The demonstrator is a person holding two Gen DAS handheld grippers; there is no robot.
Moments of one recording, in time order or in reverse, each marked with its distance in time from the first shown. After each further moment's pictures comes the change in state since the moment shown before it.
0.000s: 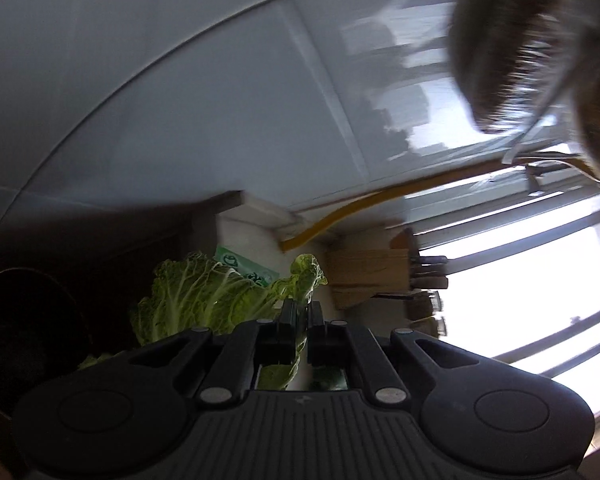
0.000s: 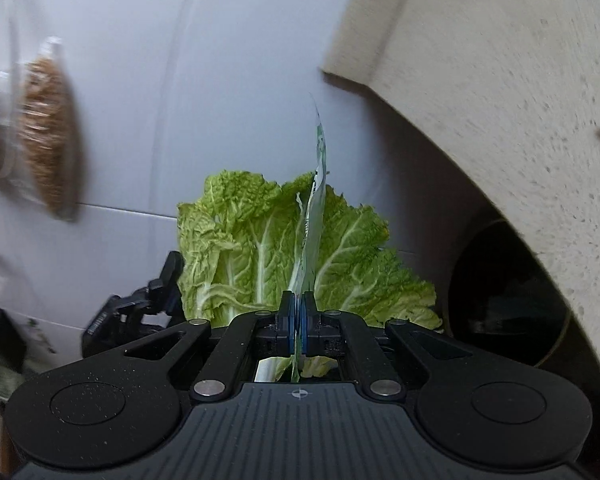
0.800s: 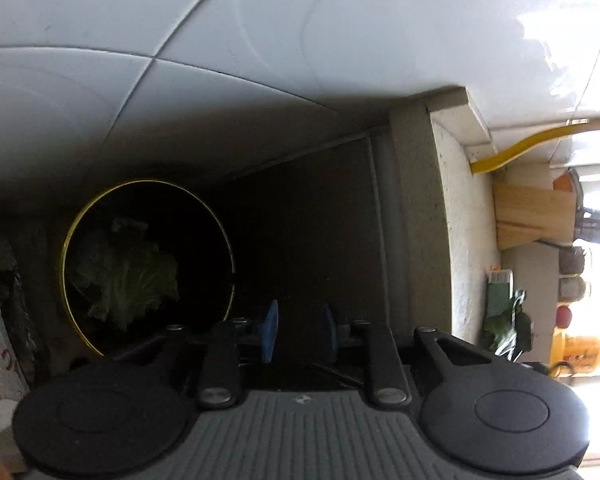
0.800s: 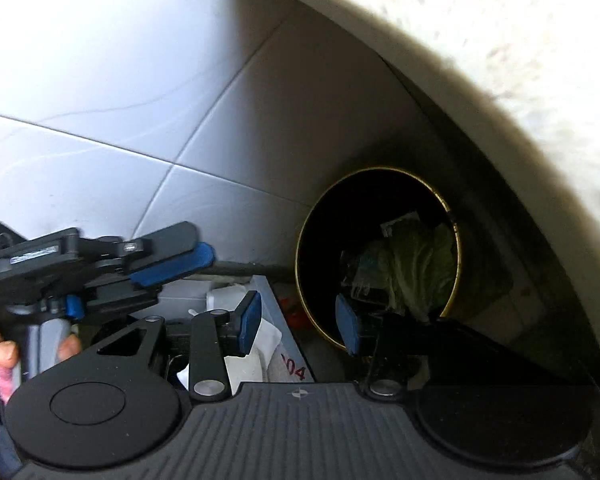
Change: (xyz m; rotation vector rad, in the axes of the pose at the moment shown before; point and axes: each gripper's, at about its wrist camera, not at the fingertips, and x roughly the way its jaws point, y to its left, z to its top) left arm 0.057 0.081 -0.026 -0.072 0.239 0.410; right arm 0.068 -0.035 -0.038 -0.109 0.140 -0.429
